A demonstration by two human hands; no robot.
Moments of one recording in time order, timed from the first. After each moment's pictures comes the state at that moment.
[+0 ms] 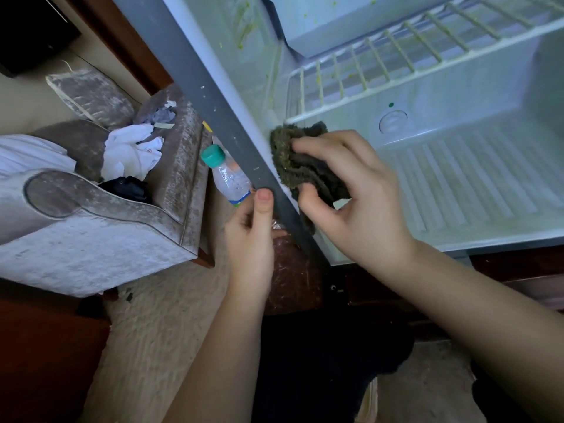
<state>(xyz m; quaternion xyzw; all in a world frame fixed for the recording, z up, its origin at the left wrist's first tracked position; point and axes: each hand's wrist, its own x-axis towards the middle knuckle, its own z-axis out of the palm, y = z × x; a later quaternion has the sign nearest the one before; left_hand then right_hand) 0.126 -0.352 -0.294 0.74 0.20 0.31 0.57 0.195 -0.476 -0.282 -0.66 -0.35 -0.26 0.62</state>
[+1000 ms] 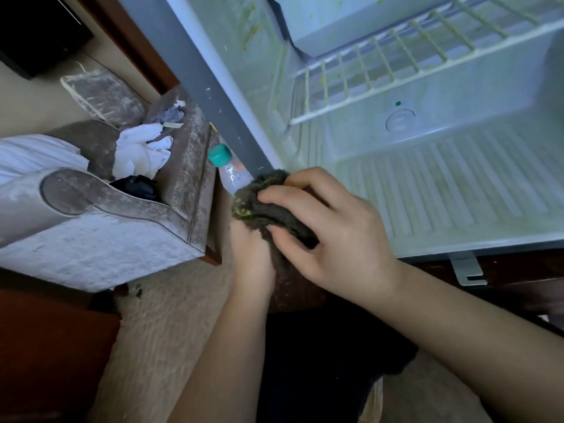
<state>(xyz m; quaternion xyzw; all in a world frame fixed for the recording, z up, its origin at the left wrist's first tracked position) 0.123 -0.343 -0.303 0.74 0.27 0.26 0.56 0.164 -0.473 -0.285 -0.67 -0.43 -0.28 0.54</state>
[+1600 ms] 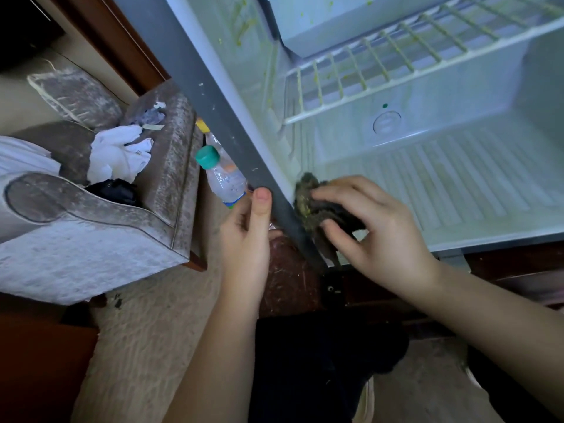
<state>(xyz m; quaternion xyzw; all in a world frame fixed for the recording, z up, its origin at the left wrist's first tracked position) 0.126 -0.354 -0.288 0.74 0.19 0.31 0.57 0.193 -0.502 -0.327 -0.72 -0.40 -0.19 0.54</state>
